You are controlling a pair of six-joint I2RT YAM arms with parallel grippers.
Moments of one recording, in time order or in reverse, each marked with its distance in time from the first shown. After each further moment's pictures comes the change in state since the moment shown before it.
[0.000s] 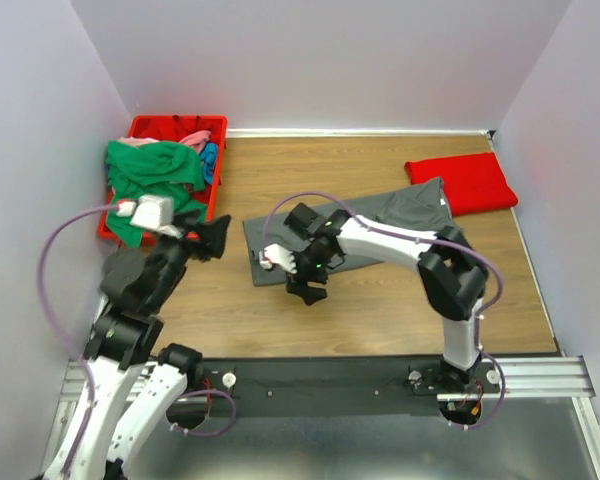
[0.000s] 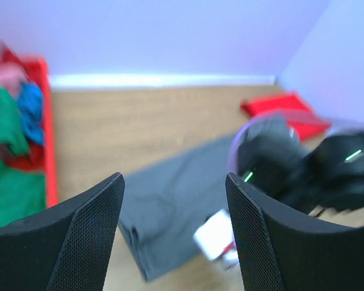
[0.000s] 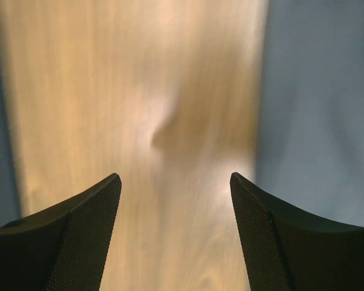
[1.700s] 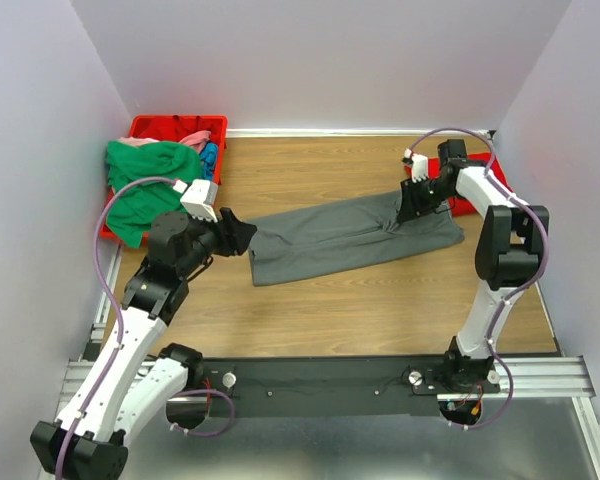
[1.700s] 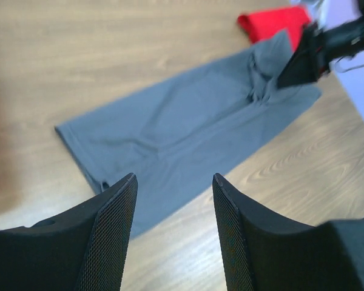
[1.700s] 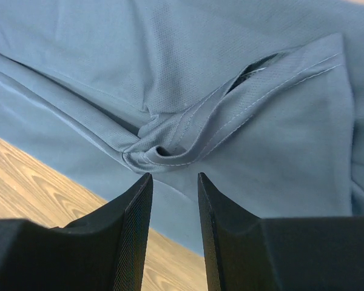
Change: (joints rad) left arm 0.000 0.264 -0.020 -0.024 0.140 -0.060; right arm -0.852 0.052 0.087 0.042 -0.049 0.343
